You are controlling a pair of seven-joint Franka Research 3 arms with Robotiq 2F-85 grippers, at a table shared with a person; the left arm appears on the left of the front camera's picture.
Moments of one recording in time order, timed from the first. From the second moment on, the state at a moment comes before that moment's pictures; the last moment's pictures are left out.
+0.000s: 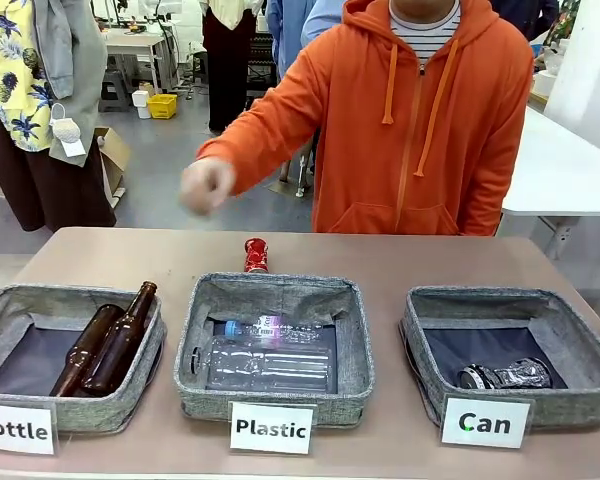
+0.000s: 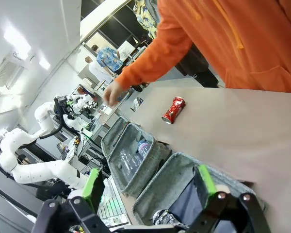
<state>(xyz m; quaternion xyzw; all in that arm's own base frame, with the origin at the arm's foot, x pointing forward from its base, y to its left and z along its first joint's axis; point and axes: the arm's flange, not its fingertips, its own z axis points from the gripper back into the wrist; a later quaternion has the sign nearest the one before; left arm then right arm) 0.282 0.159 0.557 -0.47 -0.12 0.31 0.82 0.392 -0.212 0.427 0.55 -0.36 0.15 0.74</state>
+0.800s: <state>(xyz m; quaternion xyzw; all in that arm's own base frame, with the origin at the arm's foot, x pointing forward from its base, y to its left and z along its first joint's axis) 0.499 -0.161 0.546 -0.25 -0.01 0.15 0.96 0.392 -0.212 0.427 0.55 -0.36 0.15 0.74</state>
